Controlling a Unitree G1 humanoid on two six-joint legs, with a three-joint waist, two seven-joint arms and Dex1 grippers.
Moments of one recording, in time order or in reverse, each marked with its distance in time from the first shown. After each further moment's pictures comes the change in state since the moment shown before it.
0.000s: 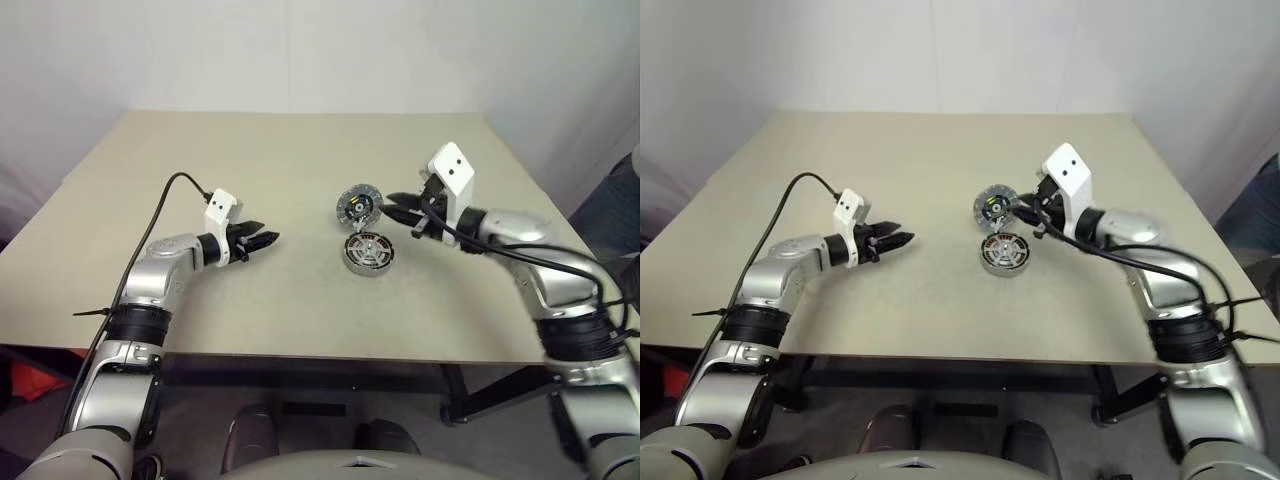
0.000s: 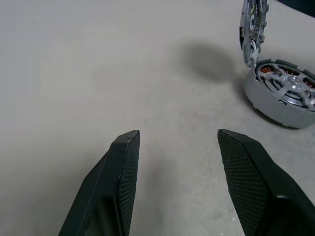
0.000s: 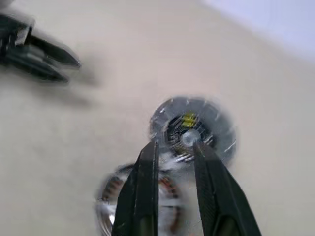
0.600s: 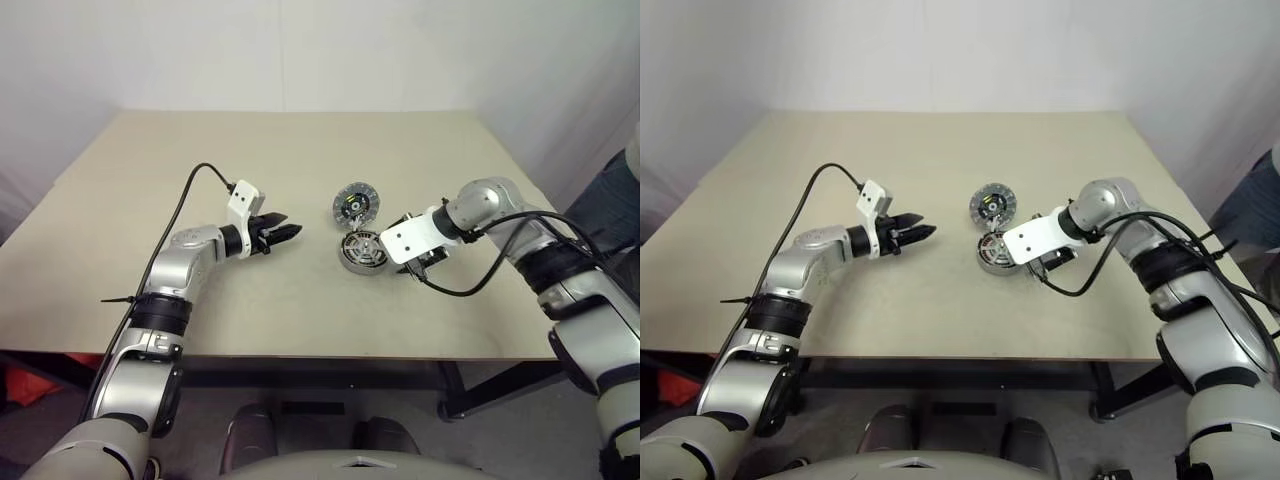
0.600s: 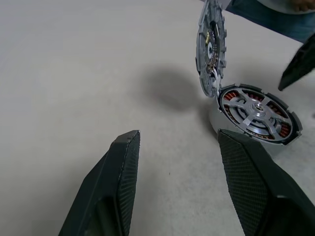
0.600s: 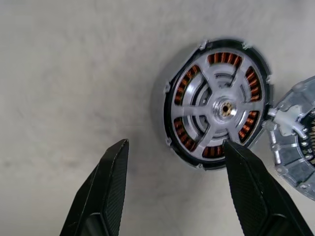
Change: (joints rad) left arm -0.038 -0.073 -0.033 -0.005 0.001 -0.020 0.004; right arm -0.412 0.029 0.430 0.776 -0.521 -0.892 0.487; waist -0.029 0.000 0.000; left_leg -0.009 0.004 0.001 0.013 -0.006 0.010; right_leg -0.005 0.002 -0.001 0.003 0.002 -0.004
